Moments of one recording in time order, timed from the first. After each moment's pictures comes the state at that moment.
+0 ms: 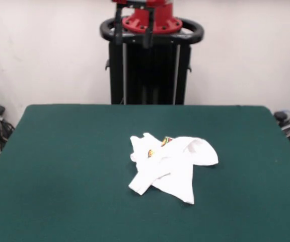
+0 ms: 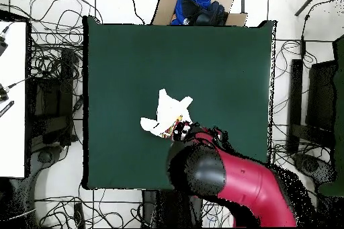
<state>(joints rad) -0.46 -1.20 0.09 2.05 -0.05 0.52 1.61</state>
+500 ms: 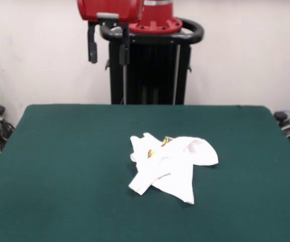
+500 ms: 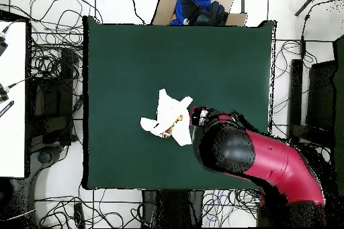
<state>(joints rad) -0.66 -1.12 0.30 1.98 -0.10 0.52 1.57</state>
